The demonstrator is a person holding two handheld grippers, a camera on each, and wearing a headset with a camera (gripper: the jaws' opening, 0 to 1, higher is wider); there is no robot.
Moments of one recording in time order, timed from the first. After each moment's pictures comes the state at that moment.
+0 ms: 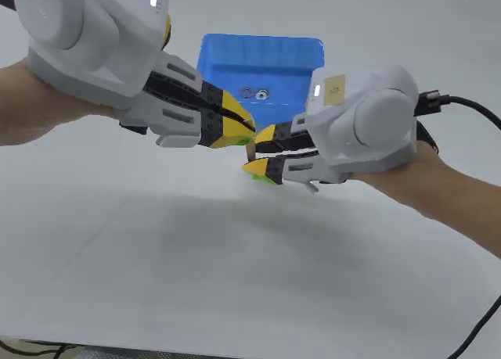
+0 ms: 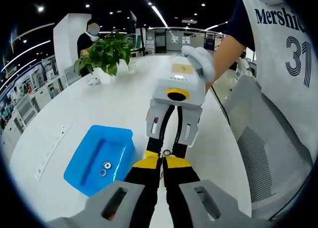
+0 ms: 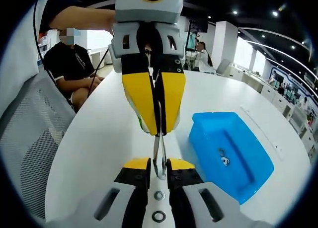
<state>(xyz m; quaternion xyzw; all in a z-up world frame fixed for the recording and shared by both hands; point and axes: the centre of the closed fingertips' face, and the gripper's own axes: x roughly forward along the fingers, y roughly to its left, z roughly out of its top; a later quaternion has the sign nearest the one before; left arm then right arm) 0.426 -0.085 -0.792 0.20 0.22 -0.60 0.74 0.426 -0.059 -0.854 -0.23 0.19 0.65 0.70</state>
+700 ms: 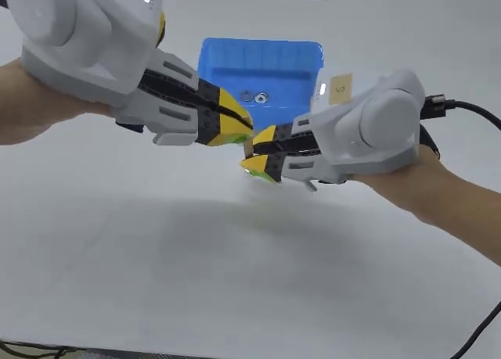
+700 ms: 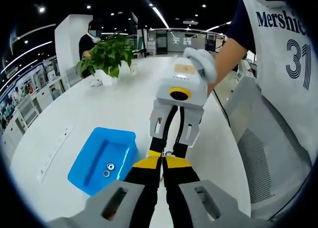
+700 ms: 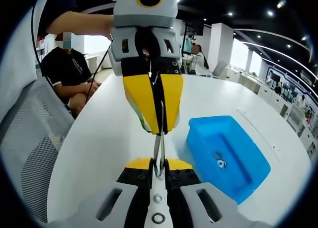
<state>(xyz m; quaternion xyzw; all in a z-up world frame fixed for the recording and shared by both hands) 0.430 -0.083 -0.783 0.20 0.22 -0.60 0.74 0.426 -0.058 -0.840 -0.22 0.18 0.65 0.71</state>
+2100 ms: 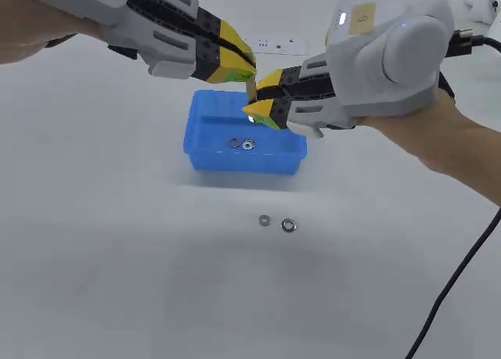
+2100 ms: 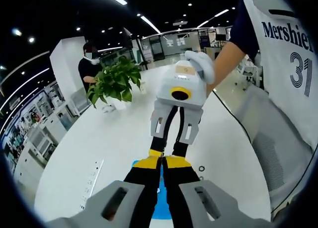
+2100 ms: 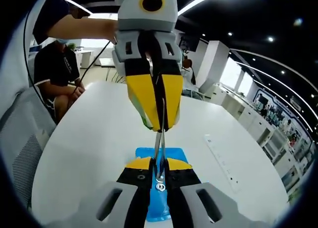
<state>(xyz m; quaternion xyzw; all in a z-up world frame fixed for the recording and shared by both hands) 0.499 -0.086 -0.696 0.27 0.14 -0.60 0.74 0.510 -0.059 -0.755 -0.27 0.09 0.61 0.74</state>
